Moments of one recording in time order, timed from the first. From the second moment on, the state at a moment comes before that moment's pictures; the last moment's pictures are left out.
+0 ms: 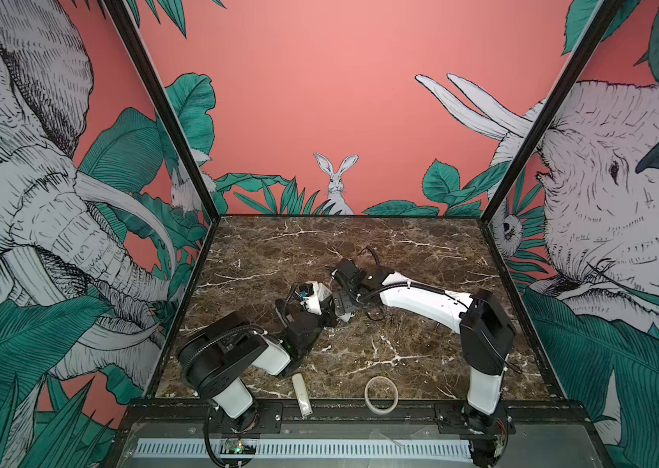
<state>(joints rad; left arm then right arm) -0.87 1.61 0.28 1.14 -0.35 -0.52 0.91 1.88 1.49 -0.83 0.27 0.53</state>
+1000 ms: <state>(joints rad) -0.88 1.61 0.29 1.13 -0.32 -0.52 0.91 1.80 1.39 -0.79 0.27 0.49</state>
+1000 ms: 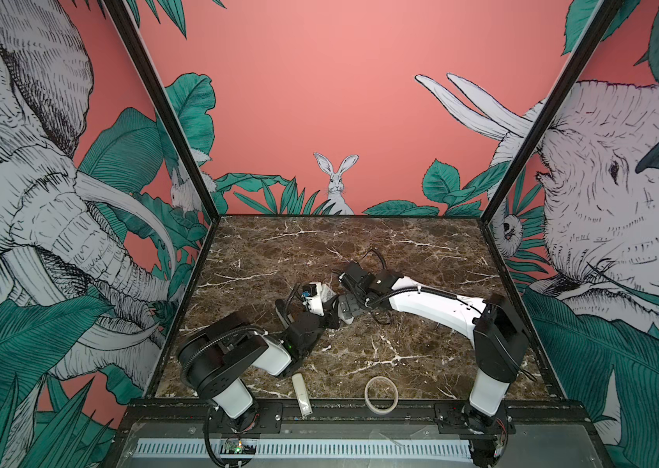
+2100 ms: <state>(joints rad) -0.88 1.59 0.31 1.09 -0.29 -0.47 0.80 1.53 1.03 -0.48 0.10 0.37</state>
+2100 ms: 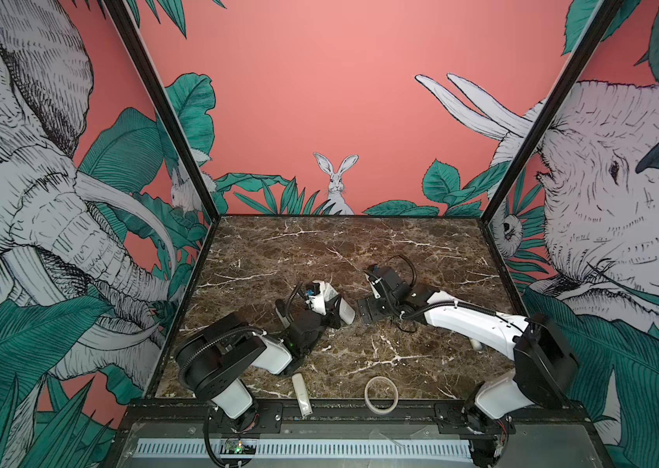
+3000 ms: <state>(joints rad) -0.93 1.58 0.35 1.00 -0.31 -0.45 0.78 1.61 0.99 -0.33 -0.02 0.46</state>
